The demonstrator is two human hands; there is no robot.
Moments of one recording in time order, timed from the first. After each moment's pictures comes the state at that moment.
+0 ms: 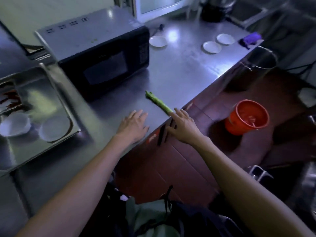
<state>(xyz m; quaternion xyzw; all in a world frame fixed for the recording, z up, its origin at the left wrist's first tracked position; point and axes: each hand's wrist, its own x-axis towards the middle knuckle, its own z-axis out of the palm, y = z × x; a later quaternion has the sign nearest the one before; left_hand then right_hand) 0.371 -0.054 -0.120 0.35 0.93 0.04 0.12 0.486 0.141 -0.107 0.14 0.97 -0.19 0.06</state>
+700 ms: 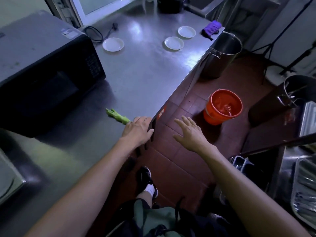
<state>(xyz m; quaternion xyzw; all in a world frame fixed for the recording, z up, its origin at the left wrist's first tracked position) 0.345 0.137 -0.147 0.45 0.88 0.04 0.17 0.517 0.294 -0.133 0.29 0.93 -0.21 0.11</state>
